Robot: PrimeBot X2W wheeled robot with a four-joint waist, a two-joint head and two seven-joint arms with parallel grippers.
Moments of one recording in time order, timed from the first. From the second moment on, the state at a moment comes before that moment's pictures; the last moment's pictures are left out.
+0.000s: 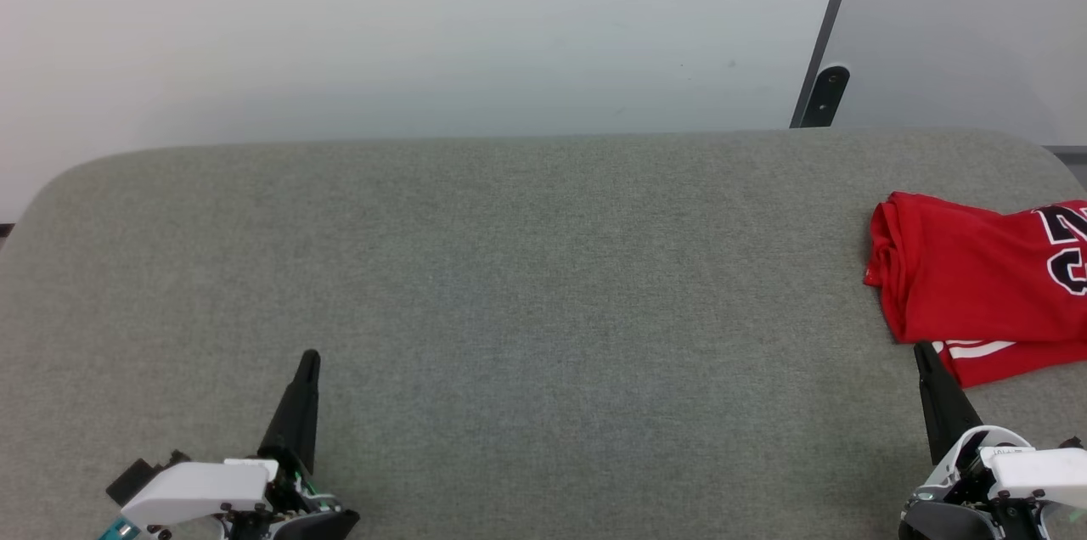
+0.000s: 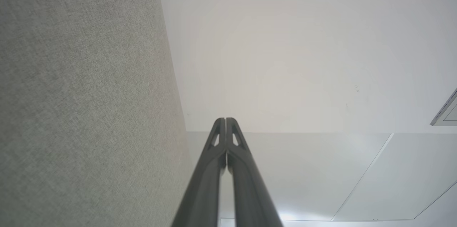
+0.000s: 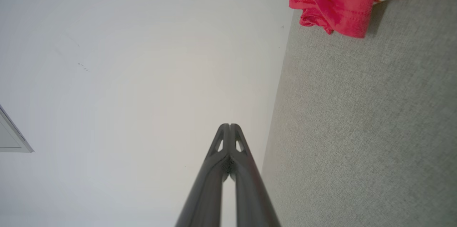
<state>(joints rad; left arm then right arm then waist) -0.10 0.05 0.11 0.25 -1.61 -0.13 0.12 -0.11 -0.05 -0.11 0.25 1.61 0.13 0.11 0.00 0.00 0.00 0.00</state>
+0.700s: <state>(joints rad) -0.10 0.05 0.11 0.25 -1.61 -0.13 0.12 -0.11 -0.05 -0.11 0.25 1.61 0.13 0.11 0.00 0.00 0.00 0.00</state>
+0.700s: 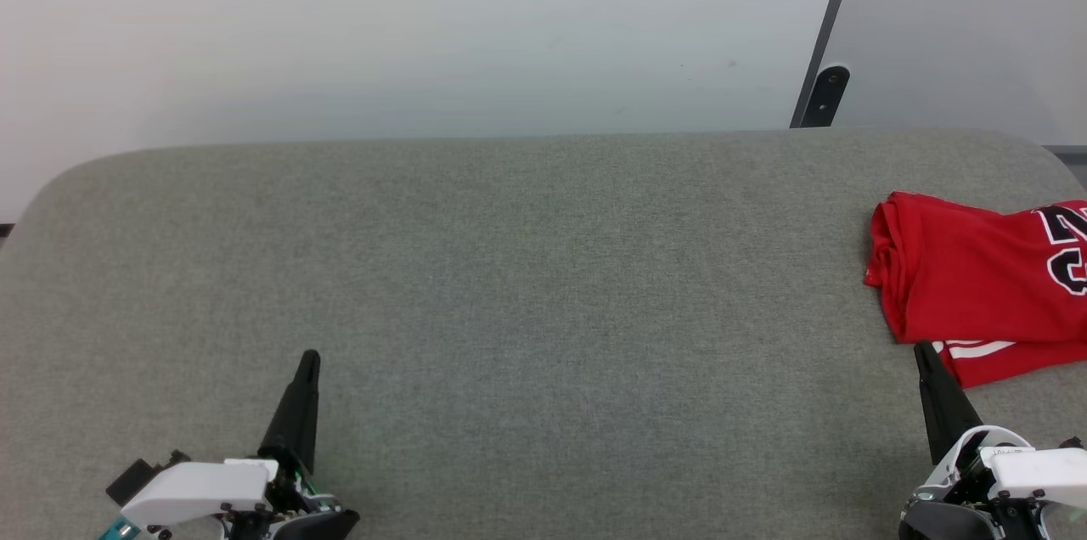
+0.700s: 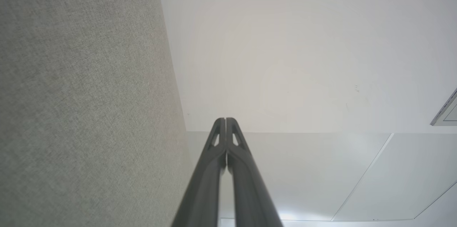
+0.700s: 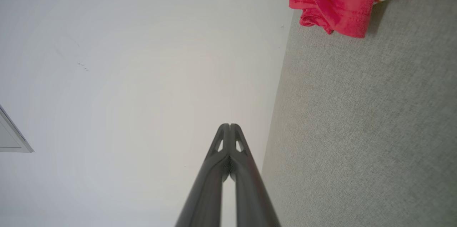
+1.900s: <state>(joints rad) -0.10 0.05 0.11 0.25 -1.61 -0.13 0.12 -0.11 -0.05 -0.11 0.25 1.61 0.13 0.11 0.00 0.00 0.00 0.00</state>
